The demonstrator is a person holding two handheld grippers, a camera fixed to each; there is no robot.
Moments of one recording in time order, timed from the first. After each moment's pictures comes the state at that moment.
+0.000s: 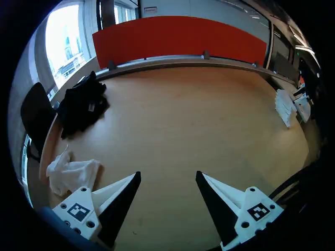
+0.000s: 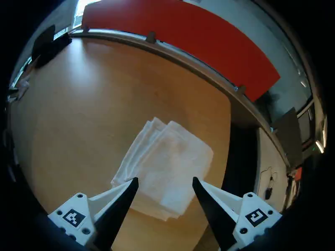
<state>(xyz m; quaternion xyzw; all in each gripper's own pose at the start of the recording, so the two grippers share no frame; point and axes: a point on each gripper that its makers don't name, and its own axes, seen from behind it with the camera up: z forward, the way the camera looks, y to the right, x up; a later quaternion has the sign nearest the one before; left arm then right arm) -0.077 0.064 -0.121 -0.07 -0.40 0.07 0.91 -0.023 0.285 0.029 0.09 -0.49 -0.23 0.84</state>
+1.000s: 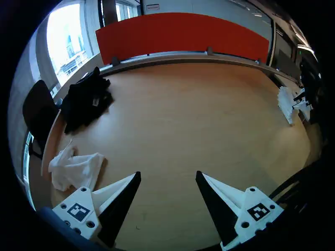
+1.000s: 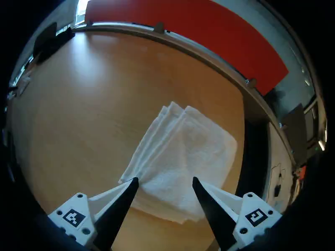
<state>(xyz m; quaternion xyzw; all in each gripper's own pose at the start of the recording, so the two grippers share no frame) -0.083 0.051 -0.132 -0.06 -0.42 0.07 0.90 -0.076 0.269 0.019 0.11 -0.51 -0.22 0.82</state>
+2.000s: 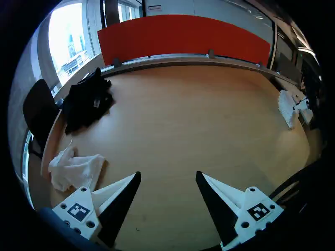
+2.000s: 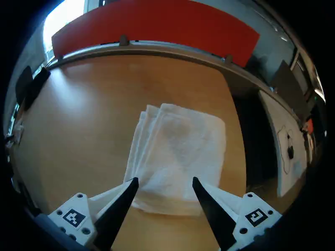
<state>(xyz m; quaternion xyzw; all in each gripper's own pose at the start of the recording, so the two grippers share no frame) -0.077 0.051 -0.129 -0.05 -0.41 0.07 0.91 -0.061 0.258 0.010 0.02 -0.50 -0.07 0.86</state>
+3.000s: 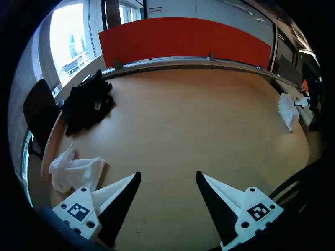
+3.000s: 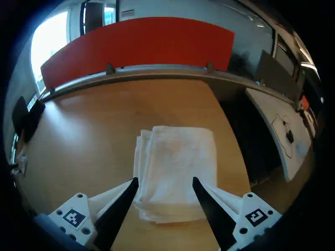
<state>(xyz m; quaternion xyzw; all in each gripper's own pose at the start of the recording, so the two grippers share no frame) -0.071 0.051 -0.122 -0.05 -0.40 0.06 0.91 -0.022 0.248 0.010 -0.03 -0.42 0.01 0.91</state>
